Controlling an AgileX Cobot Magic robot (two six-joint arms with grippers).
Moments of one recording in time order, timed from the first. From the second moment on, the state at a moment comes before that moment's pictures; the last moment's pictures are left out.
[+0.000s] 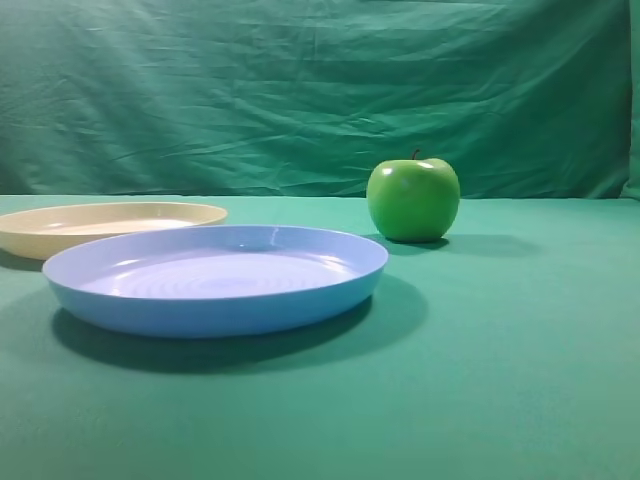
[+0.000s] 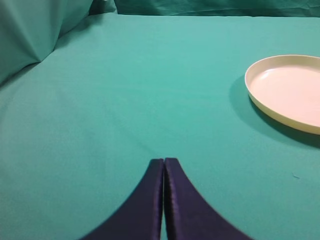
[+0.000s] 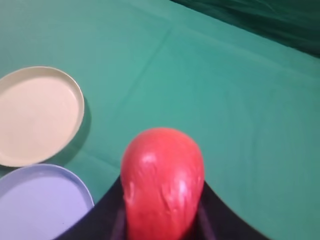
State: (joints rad) left arm 0.05 -0.02 0.01 0.33 0.38 -0.33; right arm 0.36 1.37 -1.15 0.13 0.78 -0.18
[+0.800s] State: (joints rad) left arm 0.05 -0.02 0.01 0.33 0.38 -0.33; right arm 0.28 1.44 -0.61 0.14 0.30 -0.16
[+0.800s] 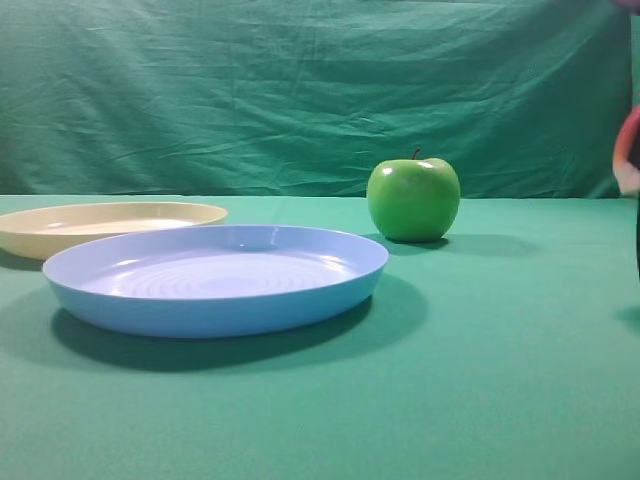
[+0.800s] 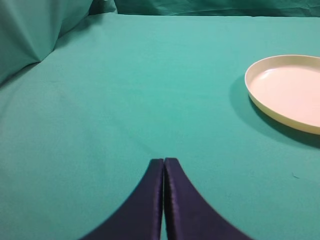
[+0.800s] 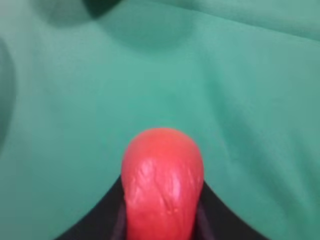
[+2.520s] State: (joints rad) left arm 0.05 -0.02 0.01 0.33 0.38 -0.33; right arm 0.26 0.56 -0.83 0.14 0.92 -0.15
